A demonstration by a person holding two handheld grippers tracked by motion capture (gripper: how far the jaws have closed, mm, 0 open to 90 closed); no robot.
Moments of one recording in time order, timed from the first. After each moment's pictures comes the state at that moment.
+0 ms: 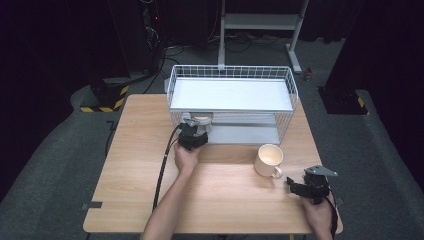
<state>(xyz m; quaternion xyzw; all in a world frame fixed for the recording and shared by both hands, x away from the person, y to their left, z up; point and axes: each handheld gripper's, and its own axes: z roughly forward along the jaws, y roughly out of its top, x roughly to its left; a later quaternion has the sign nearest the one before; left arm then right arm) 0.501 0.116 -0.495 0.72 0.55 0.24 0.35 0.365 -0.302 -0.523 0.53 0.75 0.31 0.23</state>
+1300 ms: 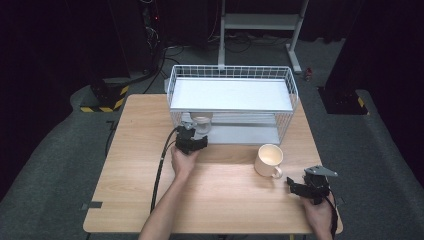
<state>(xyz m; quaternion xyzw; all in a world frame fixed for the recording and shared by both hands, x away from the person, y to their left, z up) 0.486 0.125 -0.492 0.73 0.54 0.23 0.36 0.365 -0.302 -0.523 0.53 0.75 0.31 0.23</state>
